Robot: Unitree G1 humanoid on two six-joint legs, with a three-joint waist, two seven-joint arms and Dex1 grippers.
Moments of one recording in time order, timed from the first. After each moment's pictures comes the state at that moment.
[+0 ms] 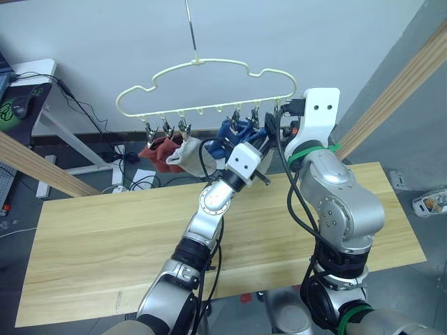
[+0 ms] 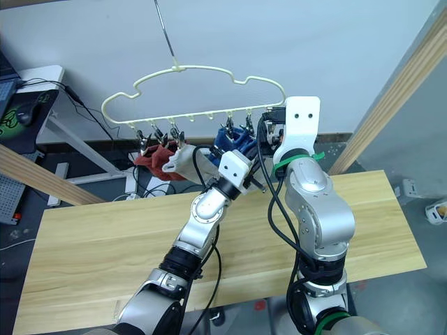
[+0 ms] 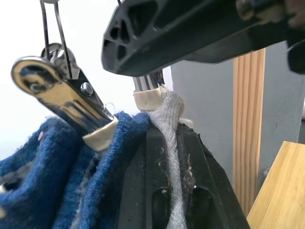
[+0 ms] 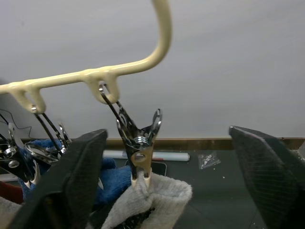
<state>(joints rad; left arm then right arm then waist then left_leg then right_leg) -0.58 -0.01 -0.20 0.41 0.08 -0.42 -0.30 -0.67 0.09 0.00 -0.57 0.06 1.09 -0.11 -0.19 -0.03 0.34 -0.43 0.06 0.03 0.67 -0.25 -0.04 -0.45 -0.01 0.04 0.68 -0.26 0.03</state>
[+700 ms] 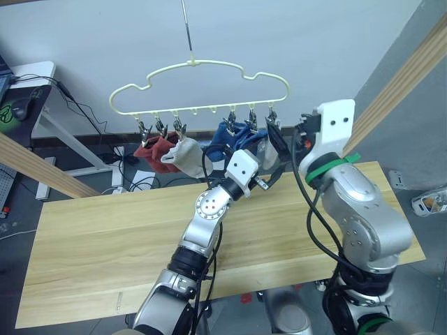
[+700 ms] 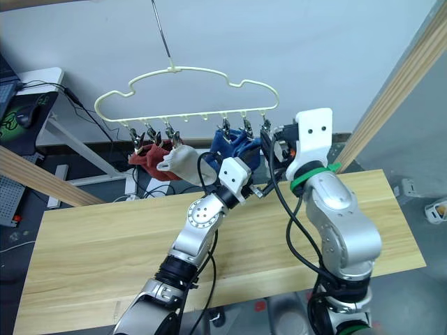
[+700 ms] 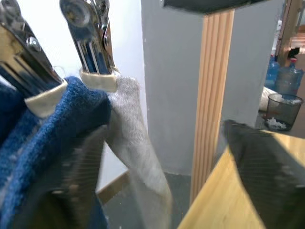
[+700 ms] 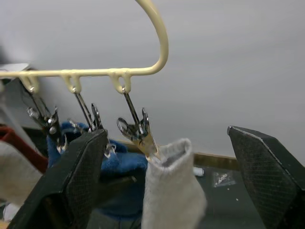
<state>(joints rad) -0.48 0.02 -0.21 0.24 -0.02 -0.22 -0.47 -0.50 -0.14 -0.04 -0.72 0.22 1.04 0.15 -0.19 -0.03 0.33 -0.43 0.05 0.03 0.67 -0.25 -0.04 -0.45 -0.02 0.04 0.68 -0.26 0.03</state>
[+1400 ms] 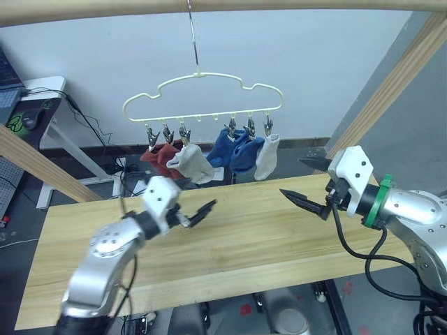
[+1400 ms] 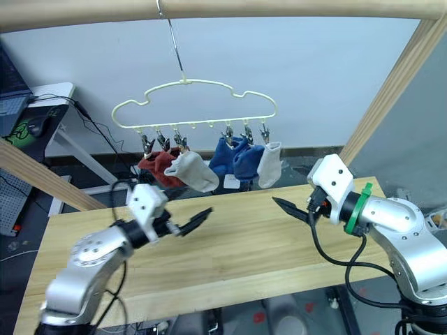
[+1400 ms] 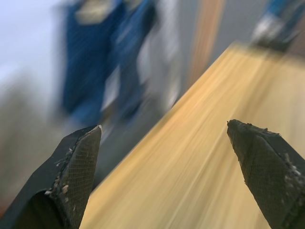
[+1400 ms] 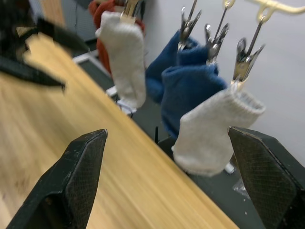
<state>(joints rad) 0.05 0.61 0.16 -0.46 -0.29 0.42 -0.62 -0.24 -0.75 -0.10 -0.64 0.43 0.69 0.78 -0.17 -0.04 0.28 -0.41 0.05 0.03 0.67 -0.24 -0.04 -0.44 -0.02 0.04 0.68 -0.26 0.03</state>
